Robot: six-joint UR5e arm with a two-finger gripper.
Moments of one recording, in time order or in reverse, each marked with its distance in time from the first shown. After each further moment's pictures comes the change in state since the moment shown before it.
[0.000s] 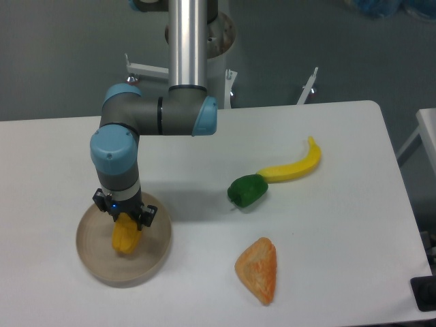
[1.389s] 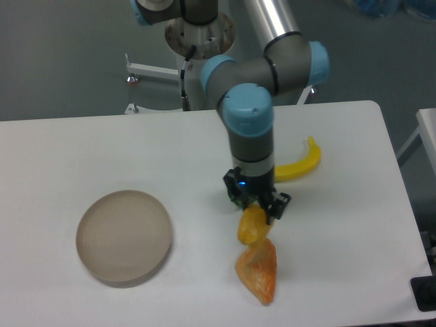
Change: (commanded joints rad) arm 0.376 0.061 0.121 -0.021 0.137 0.666
